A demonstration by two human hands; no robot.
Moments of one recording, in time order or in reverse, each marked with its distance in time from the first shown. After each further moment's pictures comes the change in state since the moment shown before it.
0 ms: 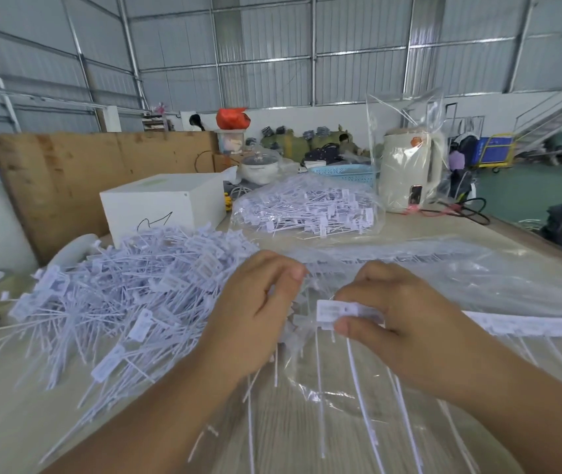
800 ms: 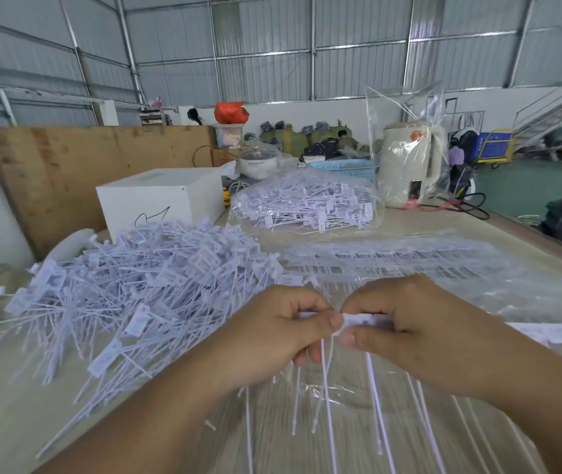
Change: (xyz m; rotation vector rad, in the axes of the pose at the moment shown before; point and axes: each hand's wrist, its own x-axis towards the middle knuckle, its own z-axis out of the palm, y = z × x) left_hand -0.004 0.020 0.001 -0.308 -0.515 -0.360; right_hand -0.004 -0.001 -0.014 0.128 -0.216 0.030
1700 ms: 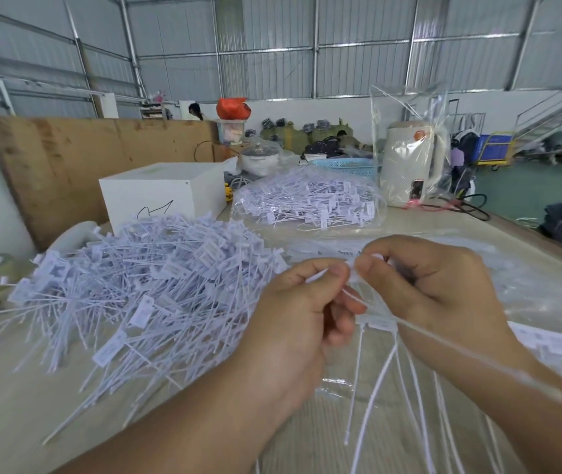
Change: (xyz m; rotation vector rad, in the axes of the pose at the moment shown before) left_hand 0.001 0.029 0.040 -0.898 0.345 -0.032; right_hand 0.009 -0.015 0.014 0.180 0.667 -0.076
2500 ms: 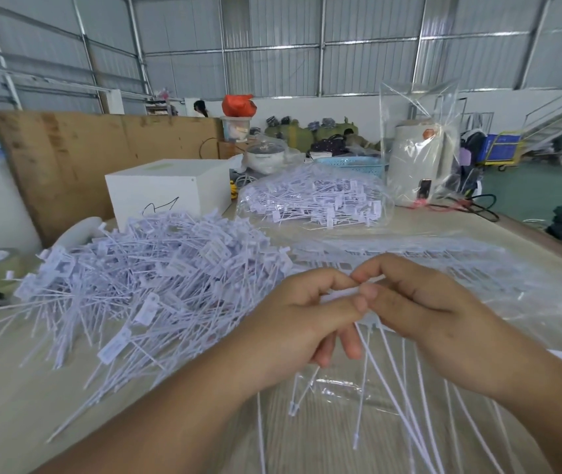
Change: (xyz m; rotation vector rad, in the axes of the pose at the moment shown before) left_hand 0.008 0.011 -0.037 0.643 -0.368 0.081; right_hand -0.004 0.015 -0.007 0.252 -0.457 0.213
